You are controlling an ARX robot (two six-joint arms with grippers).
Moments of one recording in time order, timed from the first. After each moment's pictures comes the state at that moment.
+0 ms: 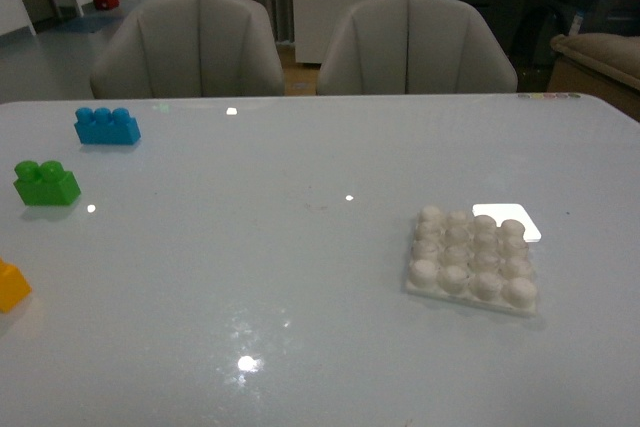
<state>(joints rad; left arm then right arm) 0.00 0.01 0.01 0.00 0.00 0.00 -0.06 0.34 0.11 0.19 0.06 0.00</state>
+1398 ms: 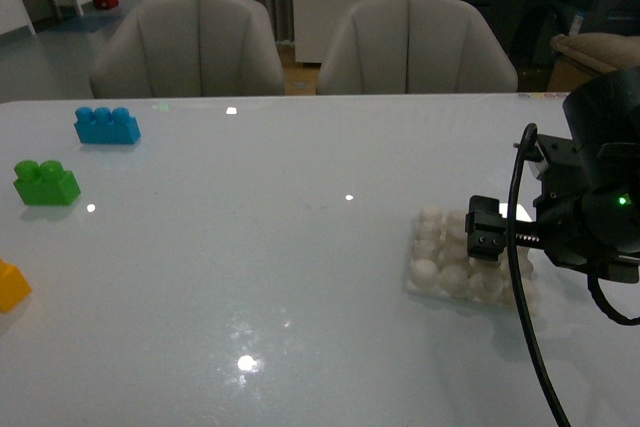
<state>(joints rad) 0.00 0.01 0.01 0.00 0.00 0.00 0.11 2.18 1.16 0.11 0.01 0.27</state>
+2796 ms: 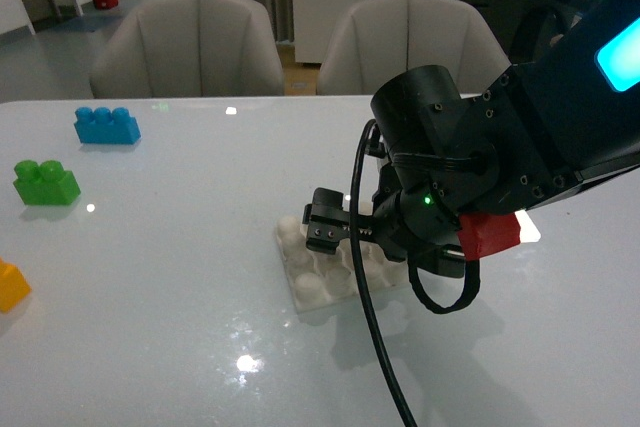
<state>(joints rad) 0.00 0.01 0.01 0.00 0.00 0.00 0.41 2.32 1.39 0.02 -0.02 0.49</state>
